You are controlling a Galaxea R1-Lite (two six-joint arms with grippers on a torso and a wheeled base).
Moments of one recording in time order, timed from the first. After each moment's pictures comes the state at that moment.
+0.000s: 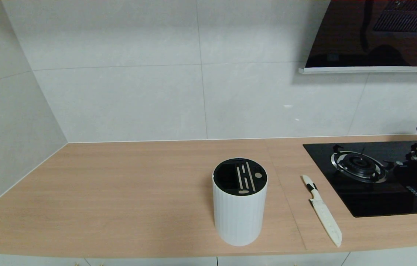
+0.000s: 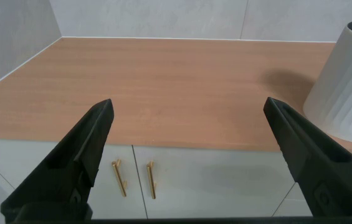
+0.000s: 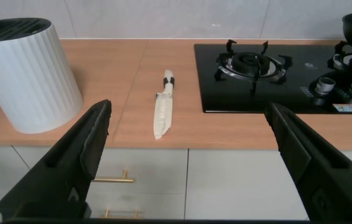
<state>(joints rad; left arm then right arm) 0.00 0.00 0.00 -0.01 0.07 -0.02 0.01 0.00 0.00 0.00 0.01 -0.02</state>
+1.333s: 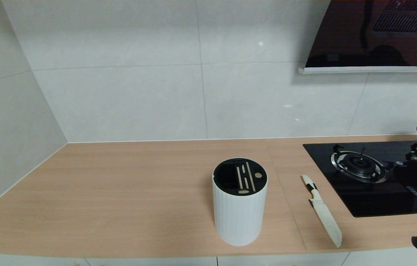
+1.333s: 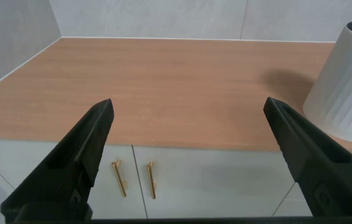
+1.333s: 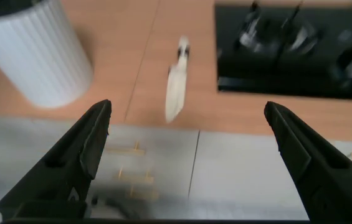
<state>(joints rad) 0.00 0.00 0.00 -0.01 0.07 -0.01 0.13 0.81 -0.32 -0.06 0.02 -0.02</state>
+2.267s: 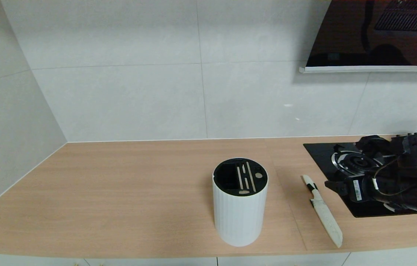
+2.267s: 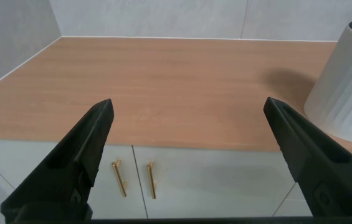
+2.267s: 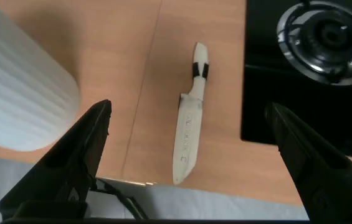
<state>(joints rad) 0.00 0.00 0.00 -0.01 0.07 -0.01 0.22 1.64 -0.65 -0.41 -0.09 -0.01</state>
